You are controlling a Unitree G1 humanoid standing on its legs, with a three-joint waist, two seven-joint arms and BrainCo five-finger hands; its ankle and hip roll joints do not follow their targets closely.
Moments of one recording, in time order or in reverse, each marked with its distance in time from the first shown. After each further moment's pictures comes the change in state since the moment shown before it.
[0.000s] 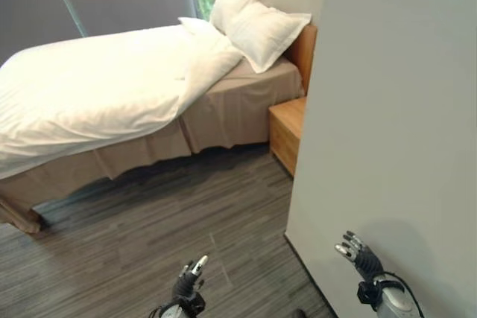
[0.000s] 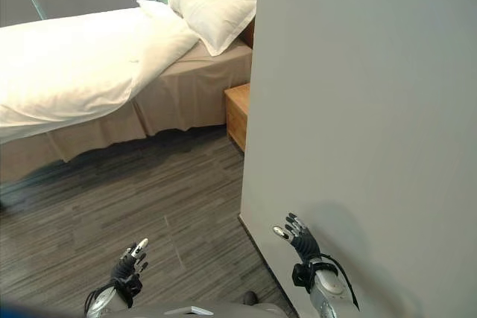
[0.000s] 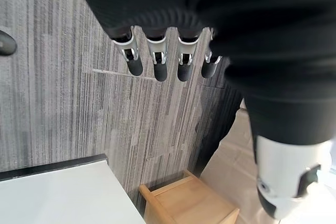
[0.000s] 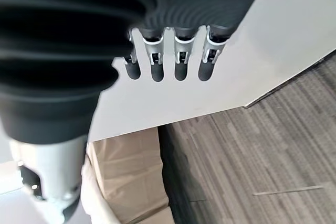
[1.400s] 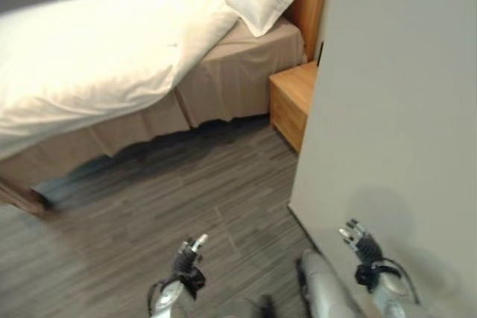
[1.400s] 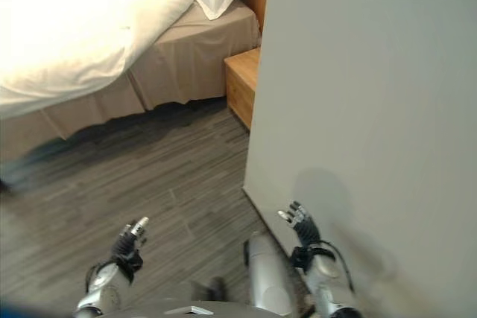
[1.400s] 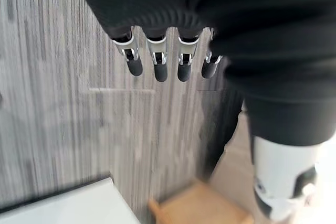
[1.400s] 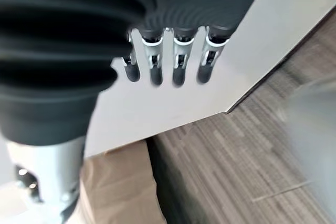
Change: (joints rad) left arm -0.124 0.031 0.007 0.025 -0.001 -0.012 0.048; right arm -0.101 0.034 -0.040 0.117 0.081 -0.024 -0.052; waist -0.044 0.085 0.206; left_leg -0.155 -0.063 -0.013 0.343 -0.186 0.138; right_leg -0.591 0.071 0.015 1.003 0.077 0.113
